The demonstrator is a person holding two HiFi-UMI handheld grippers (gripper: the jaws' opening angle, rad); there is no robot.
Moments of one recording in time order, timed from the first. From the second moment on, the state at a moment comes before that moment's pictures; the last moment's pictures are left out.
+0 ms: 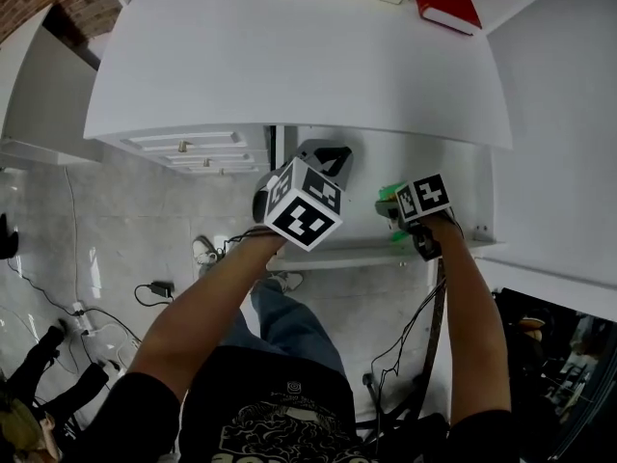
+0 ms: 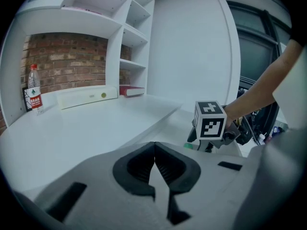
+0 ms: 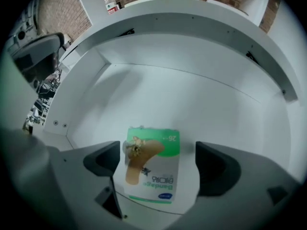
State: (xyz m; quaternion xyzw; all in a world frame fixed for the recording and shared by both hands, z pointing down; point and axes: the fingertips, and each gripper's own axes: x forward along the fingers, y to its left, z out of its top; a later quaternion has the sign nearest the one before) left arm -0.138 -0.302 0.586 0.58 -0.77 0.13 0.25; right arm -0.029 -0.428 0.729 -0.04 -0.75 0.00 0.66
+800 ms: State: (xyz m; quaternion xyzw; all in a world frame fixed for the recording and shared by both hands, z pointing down) left arm -0.143 -0.294 0.580 0.57 -0.77 0.14 0.25; right arm -0.028 -0.430 0.720 -0.03 -0.75 -0.02 0.66
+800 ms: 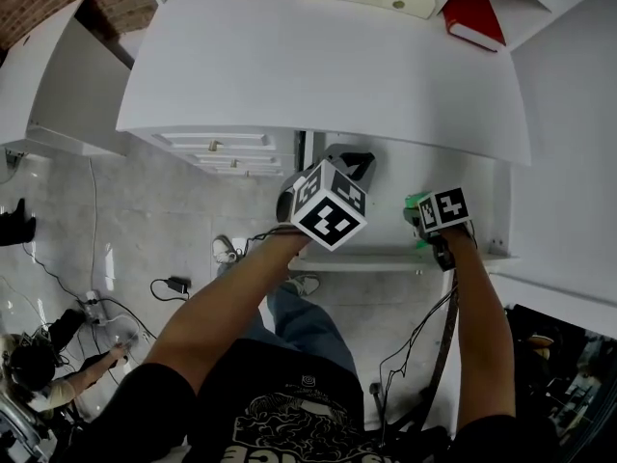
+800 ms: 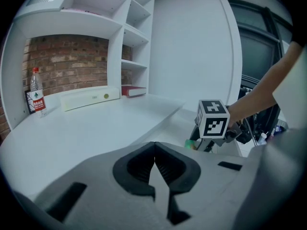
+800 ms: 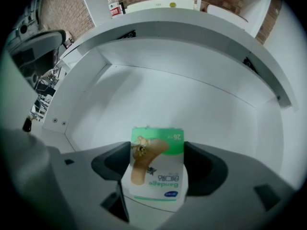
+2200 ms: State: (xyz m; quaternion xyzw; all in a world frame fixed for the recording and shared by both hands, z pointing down) left arm -0.185 -0.273 0.413 0.61 -0.76 0.14 0.16; right arm -0.064 -0.408 0.473 0.12 -0.91 0.03 0.38
